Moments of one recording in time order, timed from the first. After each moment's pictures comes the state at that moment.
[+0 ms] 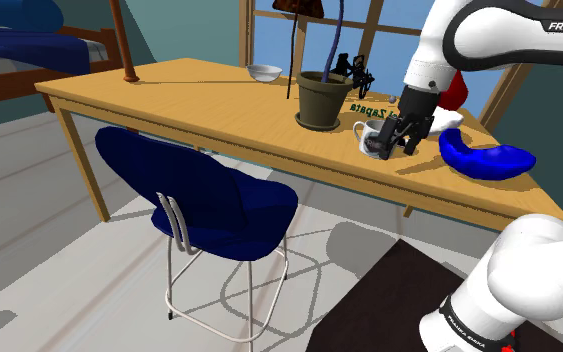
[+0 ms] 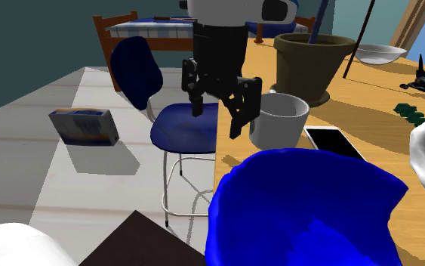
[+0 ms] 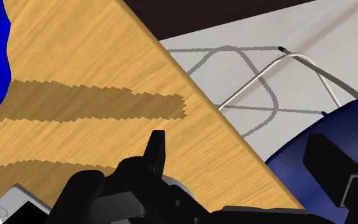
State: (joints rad) arm -0.02 -0.79 -0.06 -2.44 0.00 1.64 0.17
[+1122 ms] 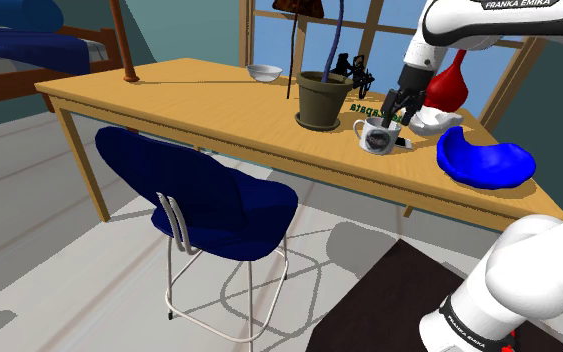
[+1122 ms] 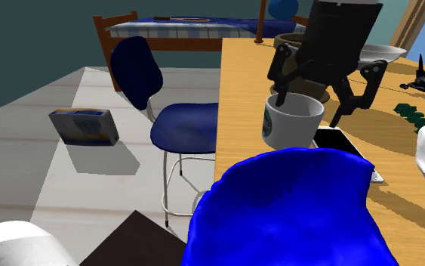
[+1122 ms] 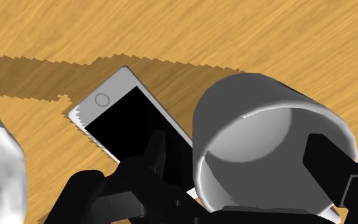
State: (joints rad) arm -0.05 -0.48 -0.29 -2.15 -0.08 1.71 -0.11
